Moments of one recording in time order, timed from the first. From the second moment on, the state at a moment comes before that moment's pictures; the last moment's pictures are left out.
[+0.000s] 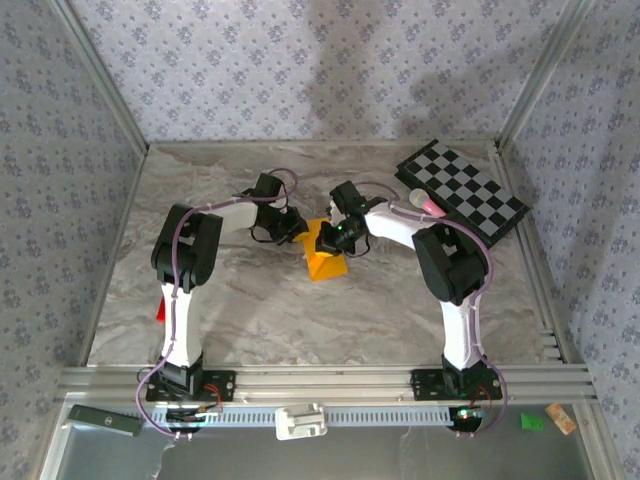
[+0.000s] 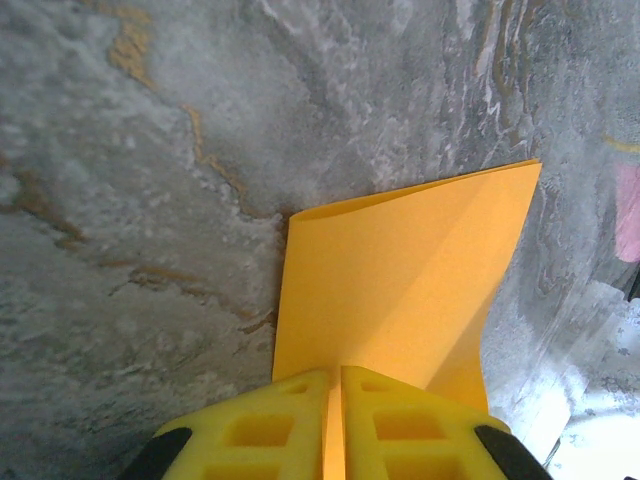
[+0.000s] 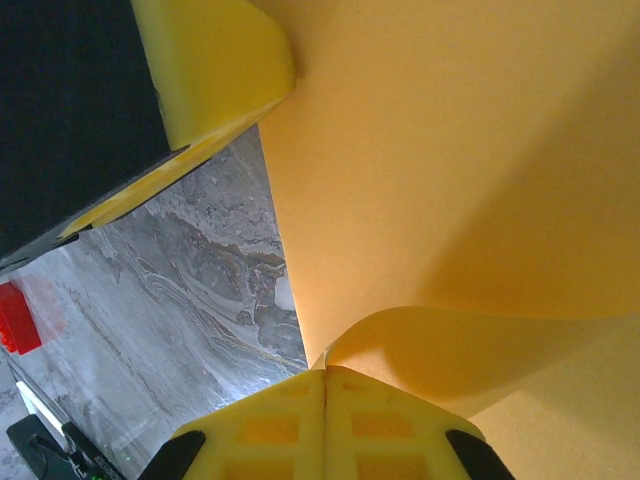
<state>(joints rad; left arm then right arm) -0.40 2.12 1.37 -0.35 0.57 -0.83 0.57 2.03 1.38 -0.49 -0.51 0.67</state>
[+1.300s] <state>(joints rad) -0.40 2.12 1.37 -0.35 0.57 -0.83 0.56 2.08 1.37 -0.45 -0.50 0.70</state>
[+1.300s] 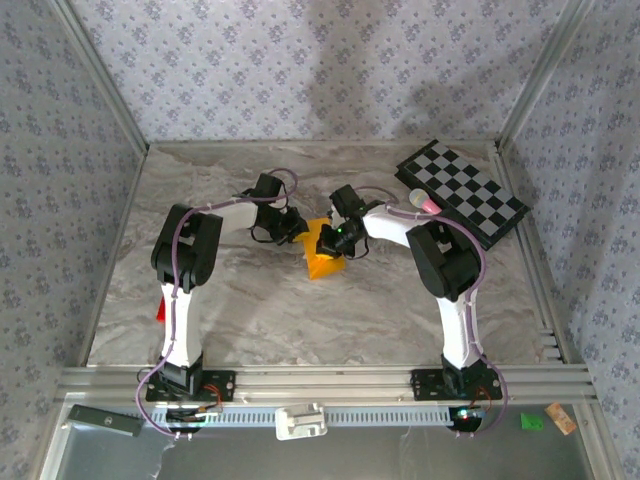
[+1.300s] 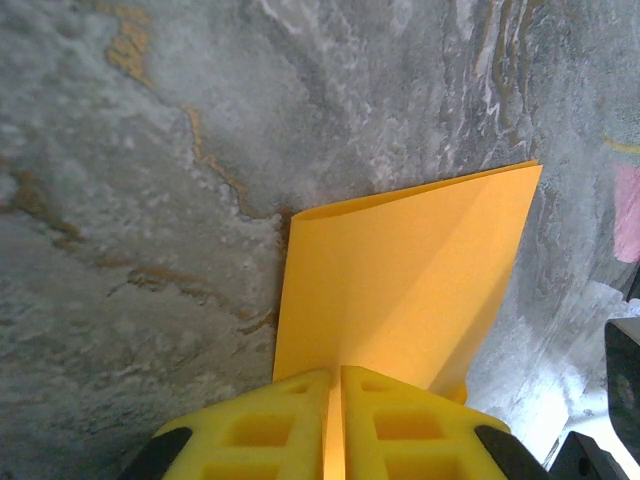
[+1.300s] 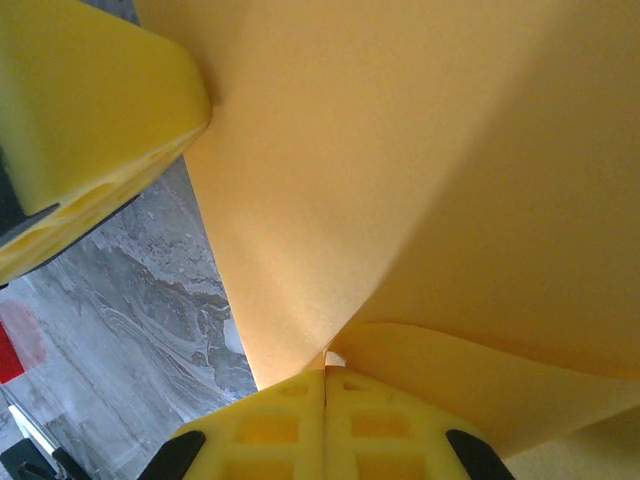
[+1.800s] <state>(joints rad) -0.40 2.12 1.37 -0.35 0.57 -0.83 0.56 2.08 1.37 -0.46 -0.50 0.69</state>
